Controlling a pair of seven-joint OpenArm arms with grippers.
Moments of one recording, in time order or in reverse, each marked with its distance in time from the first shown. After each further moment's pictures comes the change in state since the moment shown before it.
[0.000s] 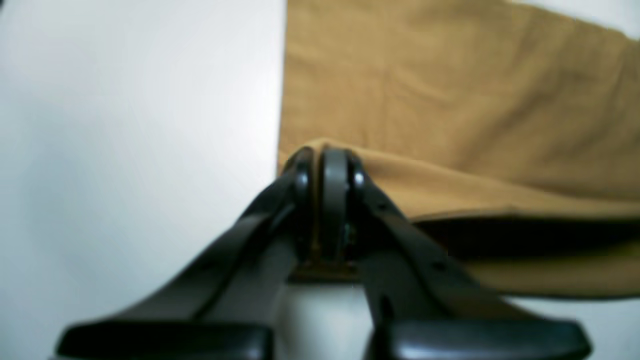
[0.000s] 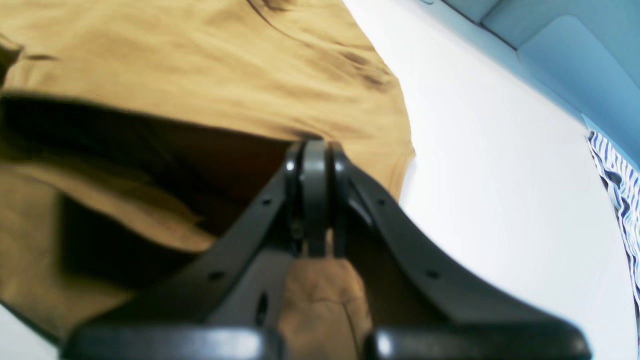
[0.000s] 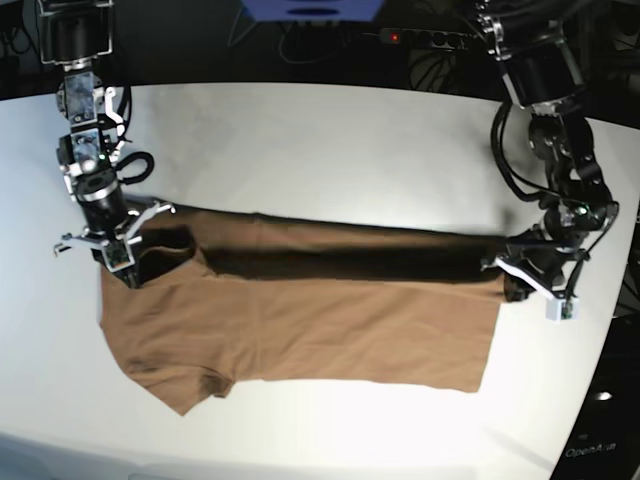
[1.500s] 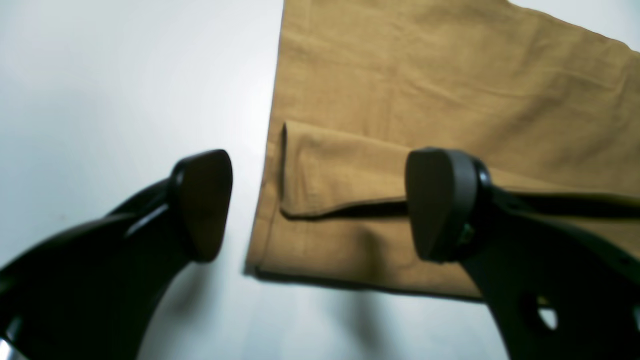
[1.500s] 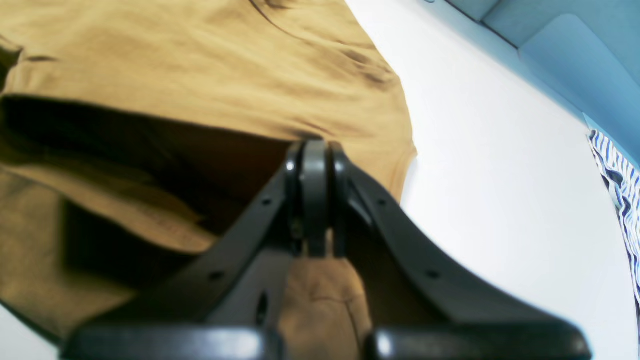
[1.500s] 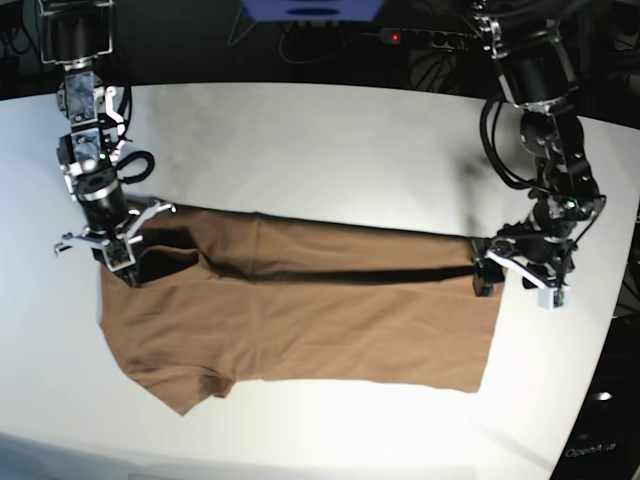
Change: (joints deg) left arm 0.1 0.5 0.3 -7.0 -0.2 -0.4 -7.1; right arm -0.1 0.0 0.0 0.0 0.0 0.0 -0.1
